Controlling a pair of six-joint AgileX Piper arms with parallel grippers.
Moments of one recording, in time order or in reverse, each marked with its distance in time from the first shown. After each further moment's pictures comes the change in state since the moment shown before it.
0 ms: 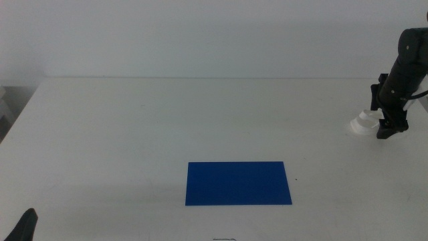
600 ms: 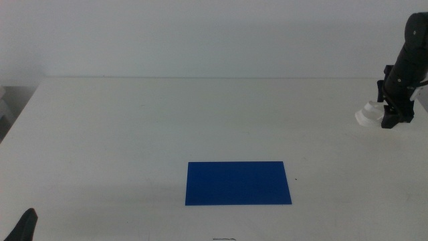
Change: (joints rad) left arm 0.000 0.000 0.000 0.000 0.000 0.000; right arm -0.003 -0.004 -0.097 0.006 0.144 0.001
